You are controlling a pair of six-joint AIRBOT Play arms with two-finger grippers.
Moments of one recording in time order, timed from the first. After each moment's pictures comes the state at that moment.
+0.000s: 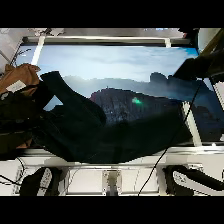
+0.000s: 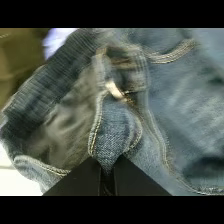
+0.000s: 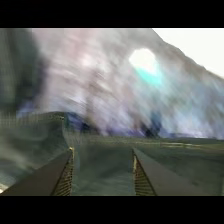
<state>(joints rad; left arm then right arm) 0.41 -0.67 0.72 1.32 -1.26 -1.30 0.00 -1.23 1.90 -1.24 1.81 1.43</state>
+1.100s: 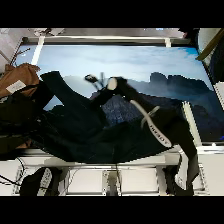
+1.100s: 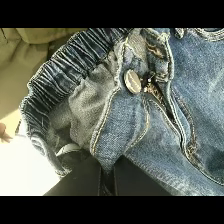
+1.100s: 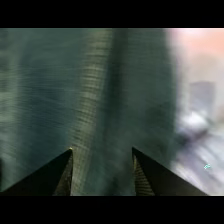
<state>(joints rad) 0.41 -0.67 0.72 1.45 -1.33 -1.39 0.68 -2.01 1.90 -1.07 1.13 1.17</state>
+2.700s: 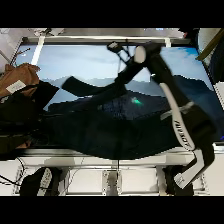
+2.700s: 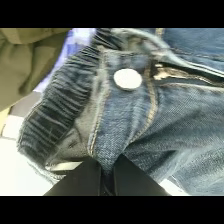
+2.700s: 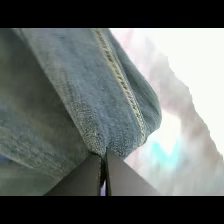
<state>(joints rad) 0.41 -0.67 0.72 1.43 -1.33 -1.39 0.43 -1.74 2.08 -1.47 1.56 1.27</state>
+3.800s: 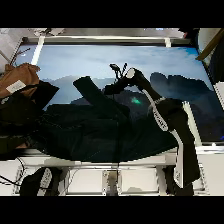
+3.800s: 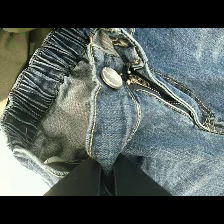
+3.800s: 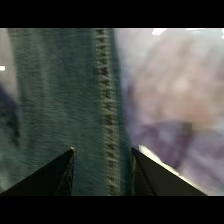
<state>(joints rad) 0.41 -0.67 0.72 1.41 -1.35 -1.39 0.39 -2.20 2.04 -0.88 1.12 1.29</state>
